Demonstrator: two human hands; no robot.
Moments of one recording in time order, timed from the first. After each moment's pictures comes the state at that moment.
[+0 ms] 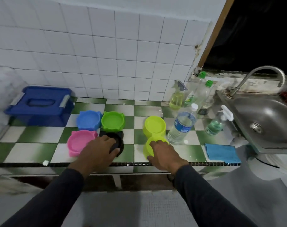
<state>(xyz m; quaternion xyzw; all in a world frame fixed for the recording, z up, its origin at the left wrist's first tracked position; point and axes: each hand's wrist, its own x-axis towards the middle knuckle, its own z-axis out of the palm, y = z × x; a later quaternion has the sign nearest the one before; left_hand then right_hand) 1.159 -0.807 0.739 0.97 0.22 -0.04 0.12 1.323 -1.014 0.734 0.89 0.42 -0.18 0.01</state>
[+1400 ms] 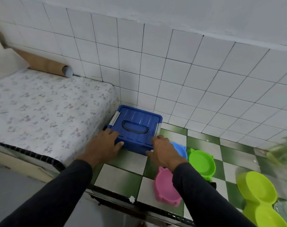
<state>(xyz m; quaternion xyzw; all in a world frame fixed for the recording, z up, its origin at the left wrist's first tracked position) 0.994 -0.400 0.725 0.91 0.39 0.00 0.13 1.193 -0.550 0.733 0.83 0.53 -0.17 -0.05</state>
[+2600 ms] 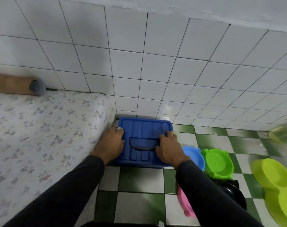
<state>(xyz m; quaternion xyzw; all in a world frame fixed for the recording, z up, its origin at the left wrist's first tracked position) 1.058 -0.234 0.671 0.95 0.28 0.00 0.16 1.211 -0.431 0.700 0.91 0.36 -0.19 -0.04</state>
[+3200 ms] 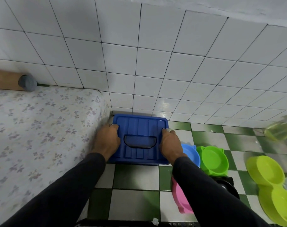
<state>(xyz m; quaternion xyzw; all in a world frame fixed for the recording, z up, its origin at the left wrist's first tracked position) 1.073 -0.246 0.677 0.91 0.36 0.05 0.22 1.234 -0.433 0.675 0.94 0.28 -0.17 -0.08</state>
